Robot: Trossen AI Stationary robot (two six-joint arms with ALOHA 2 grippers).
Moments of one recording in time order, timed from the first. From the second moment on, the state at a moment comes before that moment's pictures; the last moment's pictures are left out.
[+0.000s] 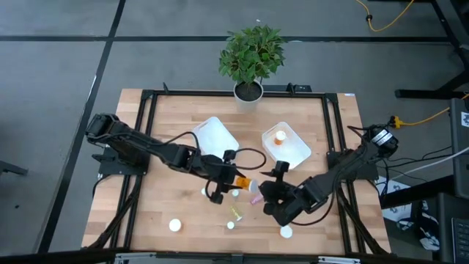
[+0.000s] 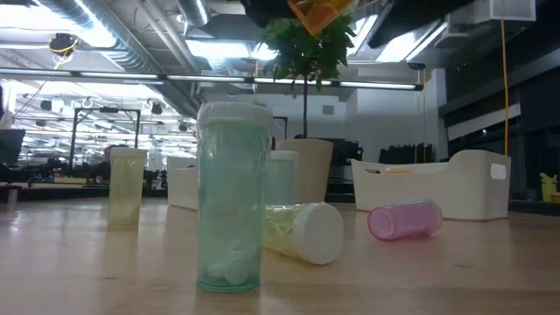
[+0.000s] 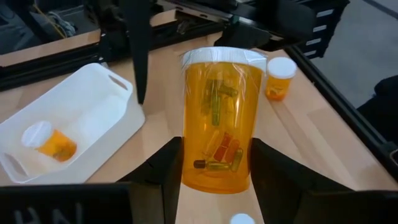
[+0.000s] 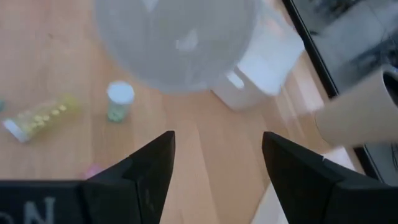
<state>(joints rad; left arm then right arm) -0.28 1.58 1.16 -0.12 -0.11 0.08 0.62 1.67 1.27 -0.71 0.85 0.47</state>
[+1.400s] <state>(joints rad) -0.29 1.58 1.16 -0.12 -0.11 0.12 0.62 1.67 1.27 -0.36 0.81 0.05</state>
